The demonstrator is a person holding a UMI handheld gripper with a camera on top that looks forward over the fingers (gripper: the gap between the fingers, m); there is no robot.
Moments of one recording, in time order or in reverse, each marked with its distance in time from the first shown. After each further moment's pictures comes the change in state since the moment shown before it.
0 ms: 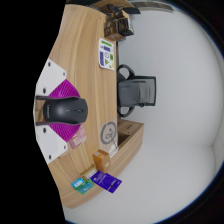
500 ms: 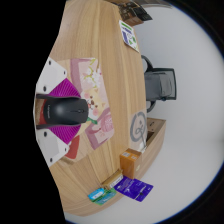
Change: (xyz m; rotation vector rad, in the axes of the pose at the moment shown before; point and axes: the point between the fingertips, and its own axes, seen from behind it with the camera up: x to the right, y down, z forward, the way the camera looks) arm 0.062 0.121 0.102 -0.154 -0.025 0.039
